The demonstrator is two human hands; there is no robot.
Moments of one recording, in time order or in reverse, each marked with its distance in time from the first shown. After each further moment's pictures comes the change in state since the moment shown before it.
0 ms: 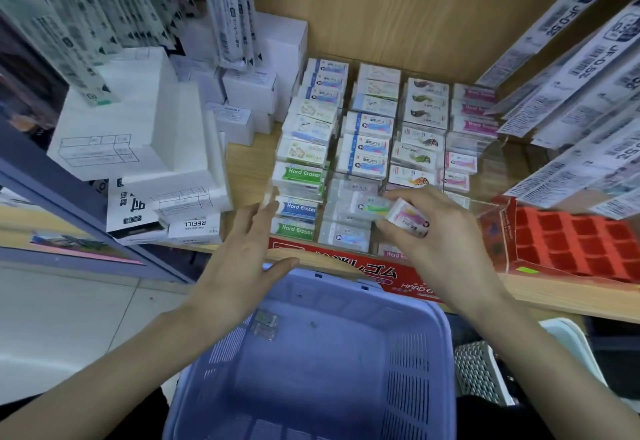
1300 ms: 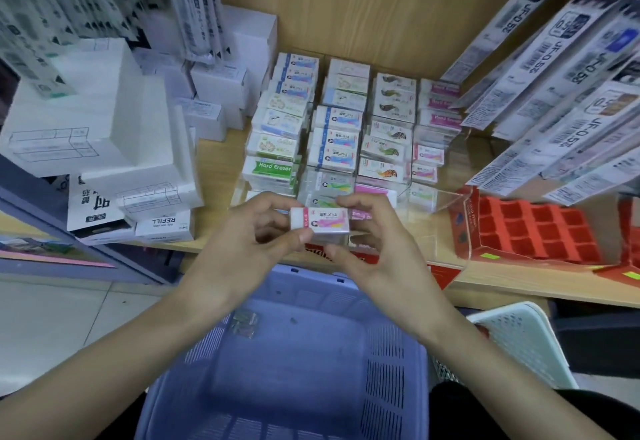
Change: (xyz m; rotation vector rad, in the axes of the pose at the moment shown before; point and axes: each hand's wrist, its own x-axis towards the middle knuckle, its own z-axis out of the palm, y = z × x) left_hand 0.002 0.044 -0.002 -0.759 -0.018 -0.011; right_hand -0.031 -0.021 0.011 0.603 -0.128 0.047
